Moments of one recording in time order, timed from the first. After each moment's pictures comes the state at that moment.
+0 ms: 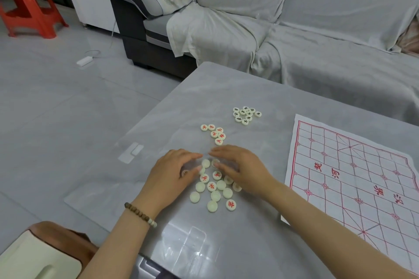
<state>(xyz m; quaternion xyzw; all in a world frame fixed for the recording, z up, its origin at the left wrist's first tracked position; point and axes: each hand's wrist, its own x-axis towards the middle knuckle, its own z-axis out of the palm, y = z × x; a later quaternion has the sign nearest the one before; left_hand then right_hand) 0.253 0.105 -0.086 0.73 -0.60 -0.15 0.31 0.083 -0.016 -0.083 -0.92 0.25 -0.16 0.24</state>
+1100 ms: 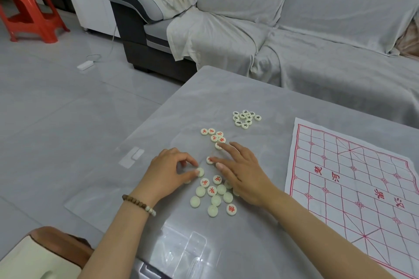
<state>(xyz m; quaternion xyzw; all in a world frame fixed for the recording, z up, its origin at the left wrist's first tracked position) 0.271 0.091 -0.081 0.75 -0.57 -0.21 0.26 0.078 -0.009 -0.087 -0.93 0.30 -0.10 0.18</state>
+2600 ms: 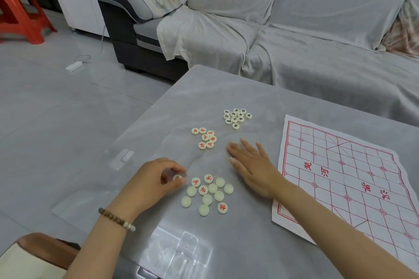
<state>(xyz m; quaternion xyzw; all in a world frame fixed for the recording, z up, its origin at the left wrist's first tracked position) 0.272 0.110 -0.085 0.72 -0.55 -0.26 0.33 0.043 -0.039 -0.088 -0.92 0.36 0.00 0.15</state>
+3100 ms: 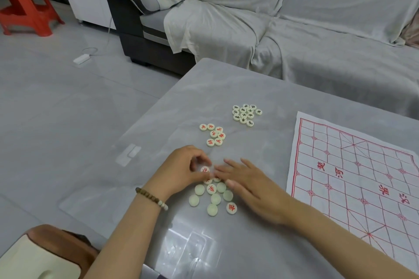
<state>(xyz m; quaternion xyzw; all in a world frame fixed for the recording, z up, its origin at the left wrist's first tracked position) 0.253 0.070 -0.086 0.69 -0.60 -0.26 0.31 0.047 0.006 -0.073 -0.93 0.22 -0.04 0.29</state>
